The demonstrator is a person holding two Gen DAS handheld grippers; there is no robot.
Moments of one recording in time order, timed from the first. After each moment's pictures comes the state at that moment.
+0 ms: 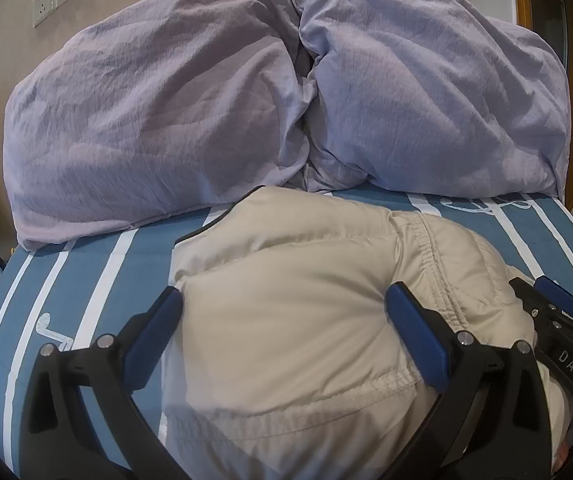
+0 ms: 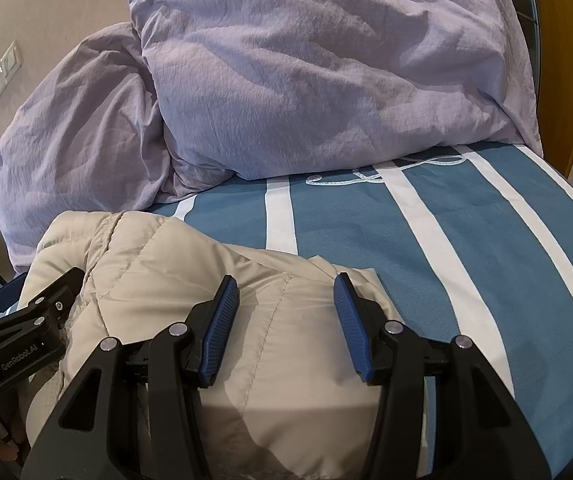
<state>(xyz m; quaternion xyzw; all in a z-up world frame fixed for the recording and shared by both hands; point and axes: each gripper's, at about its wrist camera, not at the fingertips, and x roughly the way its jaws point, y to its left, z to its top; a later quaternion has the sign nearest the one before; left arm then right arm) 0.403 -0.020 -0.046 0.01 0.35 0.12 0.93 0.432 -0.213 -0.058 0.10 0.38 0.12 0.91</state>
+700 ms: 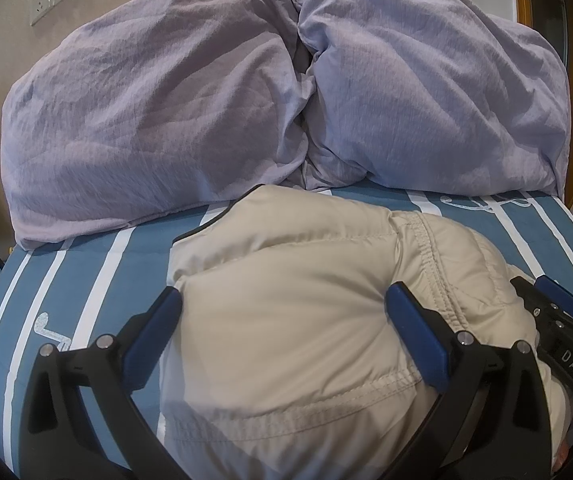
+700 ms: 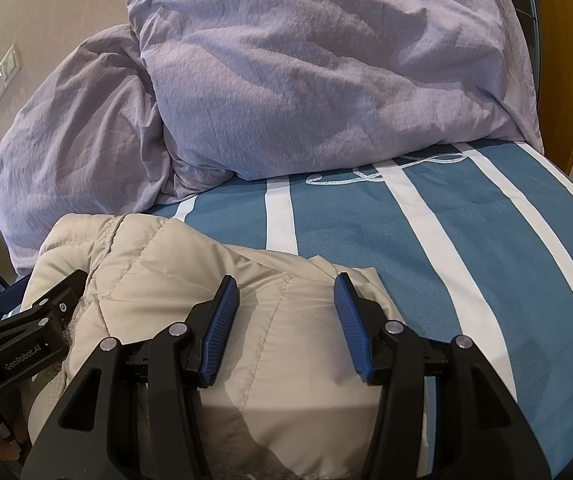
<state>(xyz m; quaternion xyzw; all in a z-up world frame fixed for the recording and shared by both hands) 0.405 -0.021 -0.047 0.01 0.35 0.12 0.93 0.432 -0.213 -0.059 0.10 0.38 0.12 0.91</state>
